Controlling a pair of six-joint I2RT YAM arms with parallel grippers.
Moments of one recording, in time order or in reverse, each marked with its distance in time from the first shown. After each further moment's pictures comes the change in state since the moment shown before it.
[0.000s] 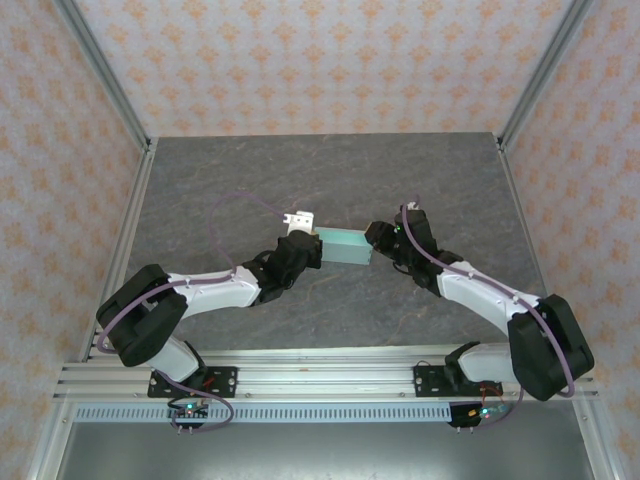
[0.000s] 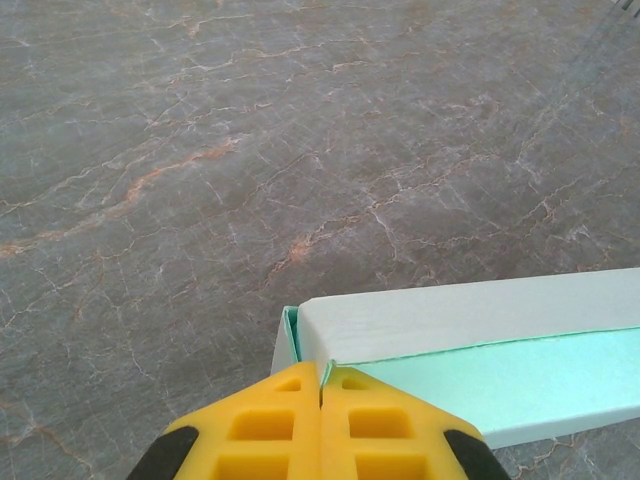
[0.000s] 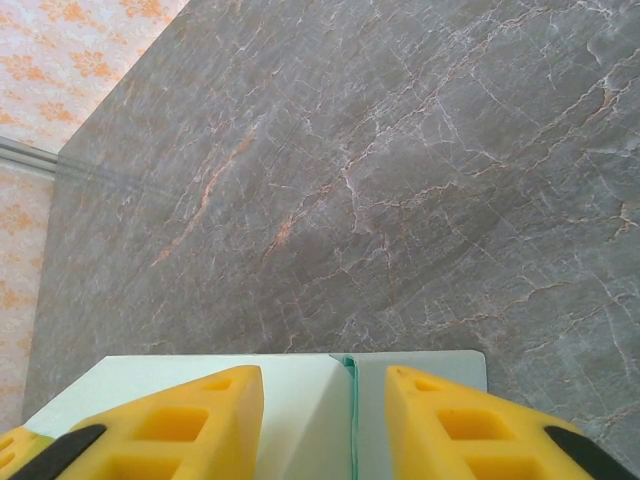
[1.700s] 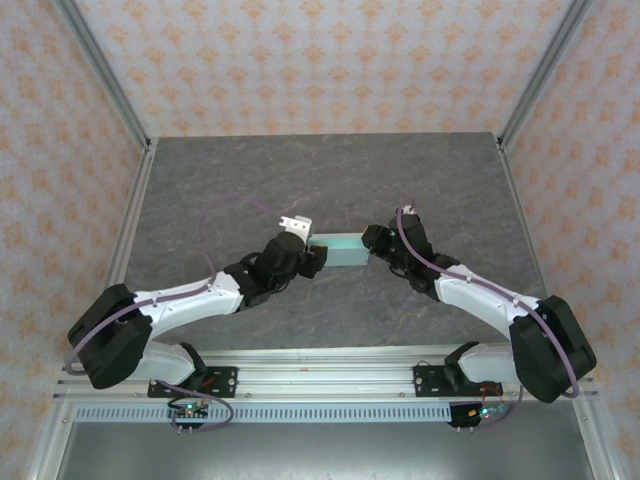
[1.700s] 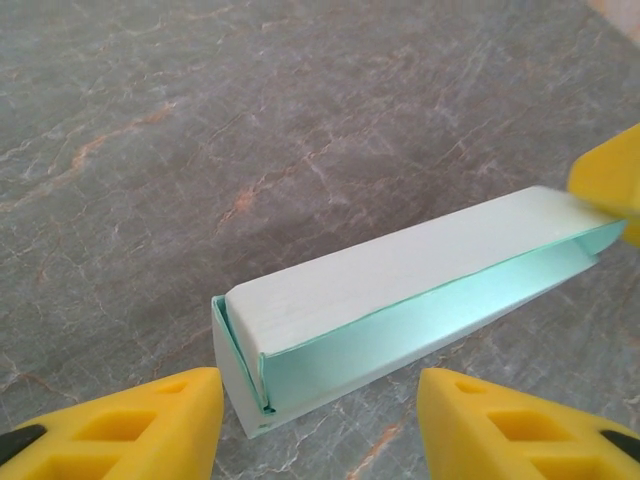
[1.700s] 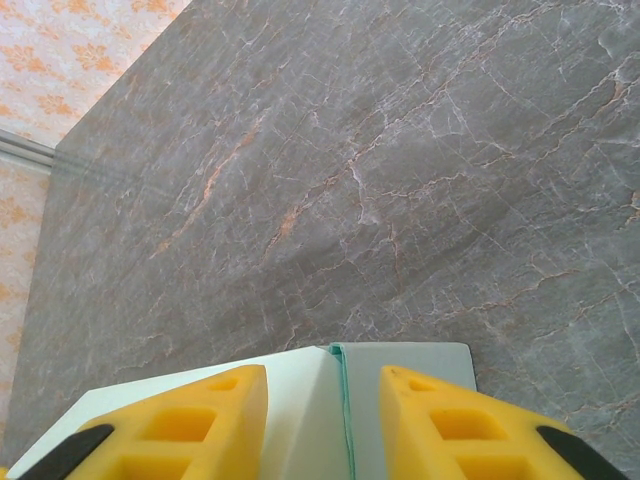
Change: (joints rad) left arm -0.005 -0.195 -0.021 -0.181 0.155 0.027; right arm 0.057 -0.016 -0.011 0.001 0.067 0.003
